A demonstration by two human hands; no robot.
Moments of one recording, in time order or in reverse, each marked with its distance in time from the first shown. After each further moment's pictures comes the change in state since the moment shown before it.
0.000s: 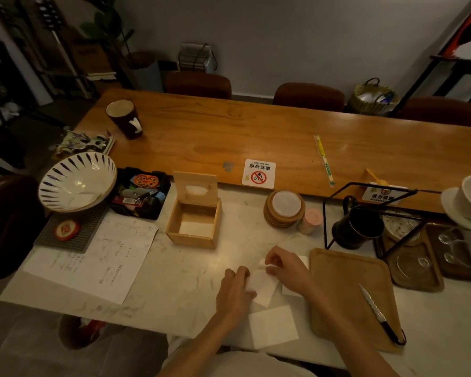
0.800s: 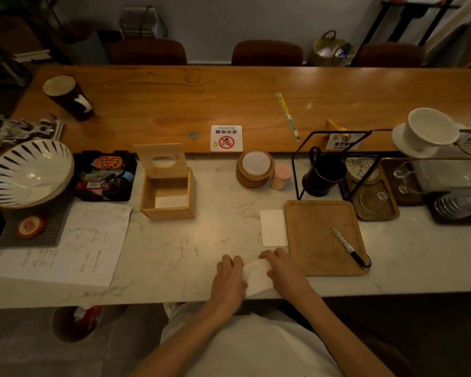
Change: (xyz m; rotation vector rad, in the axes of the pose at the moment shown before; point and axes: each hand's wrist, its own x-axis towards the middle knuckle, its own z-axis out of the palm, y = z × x) left_hand -0.061 -0.006 0.017 0.320 -0.160 0.216; right_hand -0.113 0.034 0.056 -0.346 0.046 0.118
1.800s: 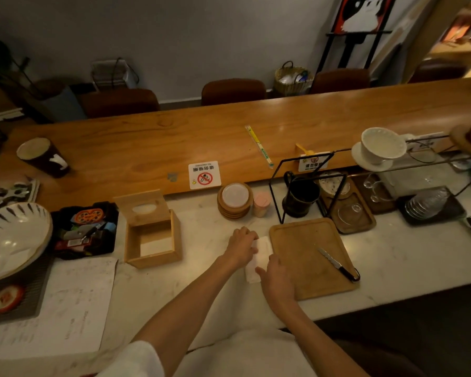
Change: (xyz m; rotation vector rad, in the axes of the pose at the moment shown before) left_hand 0.162 0.058 -0.047 0.131 -0.090 0.325; right_hand 0.042 -0.019 -0.016 0.207 0.321 0.507
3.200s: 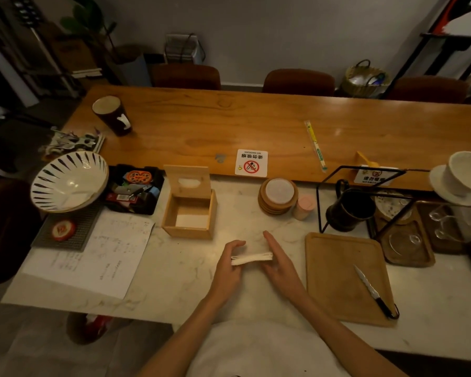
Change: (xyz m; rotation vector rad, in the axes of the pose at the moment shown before) left_hand -0.115 -0.062 0.041 -0.864 0.615 -0.144; right_hand 0.031 -0.016 0.017 0.518 -0.339 -0.640
